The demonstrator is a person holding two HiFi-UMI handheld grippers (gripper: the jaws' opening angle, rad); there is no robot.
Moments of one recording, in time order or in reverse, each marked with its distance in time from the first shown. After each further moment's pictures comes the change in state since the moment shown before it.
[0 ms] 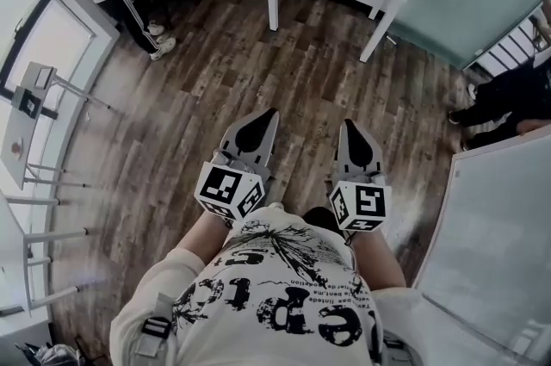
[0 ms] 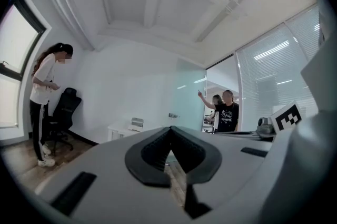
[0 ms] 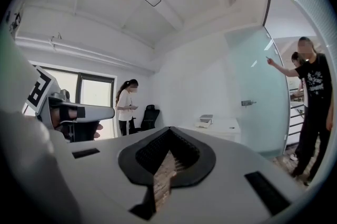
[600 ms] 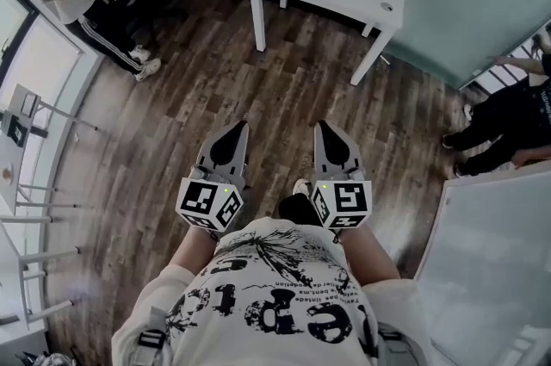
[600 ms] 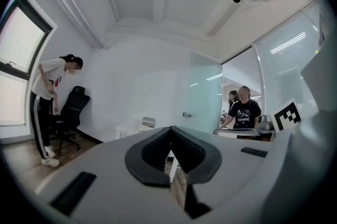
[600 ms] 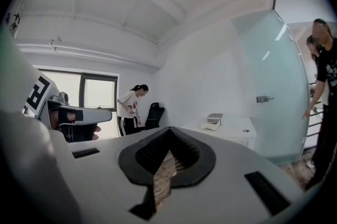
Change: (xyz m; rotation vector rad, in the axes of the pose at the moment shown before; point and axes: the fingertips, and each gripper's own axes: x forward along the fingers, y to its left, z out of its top) left arm 0.139 0.082 -0.009 -0.024 0.017 0.128; right arm 0.164 -0.075 0.000 0.006 0.032 0.117
